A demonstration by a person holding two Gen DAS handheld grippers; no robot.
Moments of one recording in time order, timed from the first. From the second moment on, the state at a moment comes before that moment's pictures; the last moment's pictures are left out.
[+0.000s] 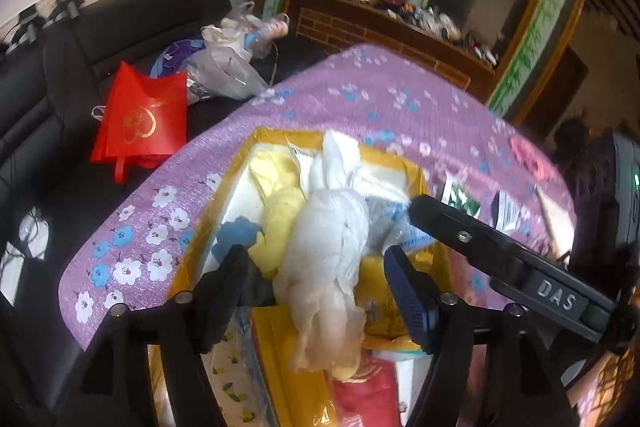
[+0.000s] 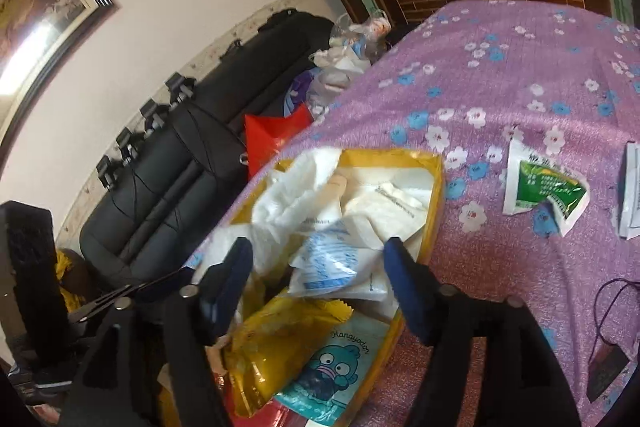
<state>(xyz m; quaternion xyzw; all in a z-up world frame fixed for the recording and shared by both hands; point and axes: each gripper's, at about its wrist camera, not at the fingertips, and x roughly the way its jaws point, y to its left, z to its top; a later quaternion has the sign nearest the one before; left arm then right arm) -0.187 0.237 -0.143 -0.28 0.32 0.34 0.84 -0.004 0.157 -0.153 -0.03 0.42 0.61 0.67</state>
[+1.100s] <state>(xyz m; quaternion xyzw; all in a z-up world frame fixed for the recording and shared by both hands) -0.025 0.171 -0.121 -0.21 0.45 0.19 0.85 0.140 0.002 -0.109 0.08 0.40 0.48 0.77</state>
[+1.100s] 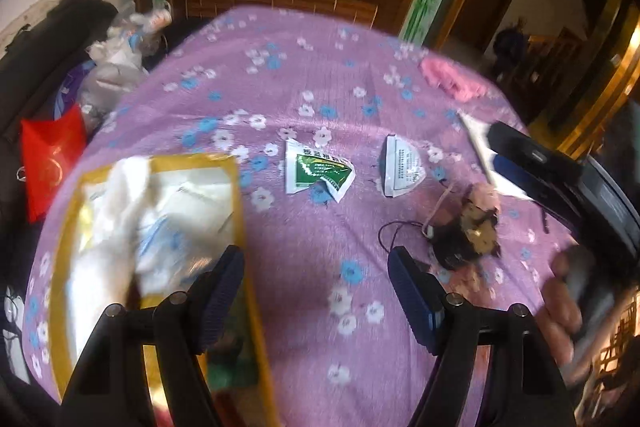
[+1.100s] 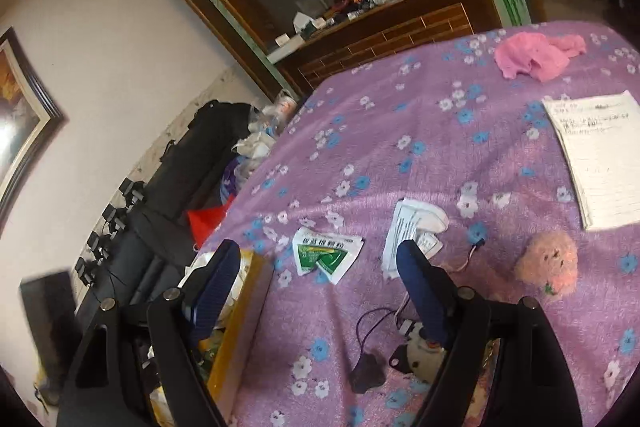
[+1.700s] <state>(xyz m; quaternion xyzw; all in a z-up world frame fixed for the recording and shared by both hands) 0.108 0.227 -0.202 -0.23 0.53 0.23 0.78 0.176 -0.019 -0.134 0.13 0.44 0.44 0.77</state>
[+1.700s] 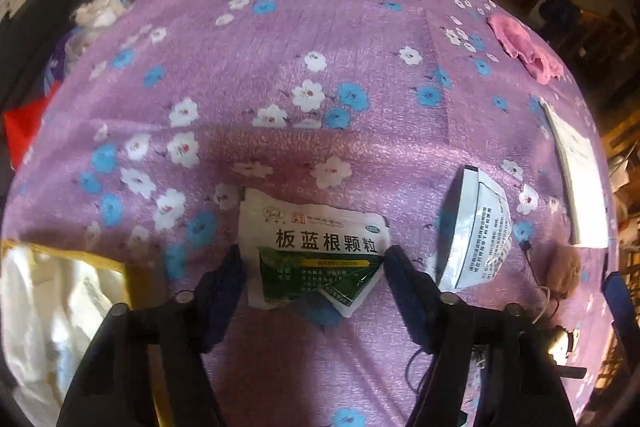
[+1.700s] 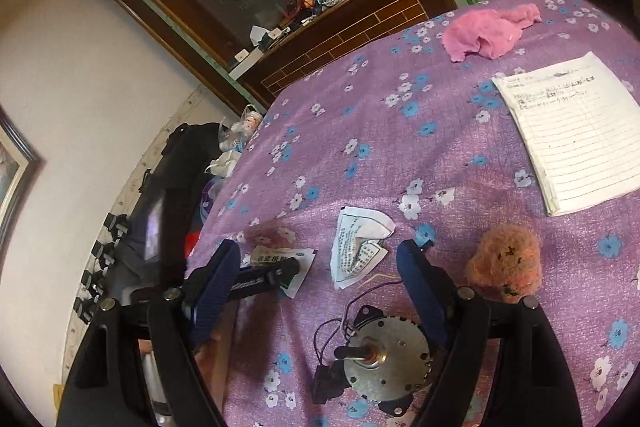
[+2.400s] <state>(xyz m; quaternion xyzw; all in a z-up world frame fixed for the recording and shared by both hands) -0.132 0.197 -0.122 -0.37 0.34 0.18 0.85 0.164 0.056 -0.118 0.01 0.52 0.36 0.78</state>
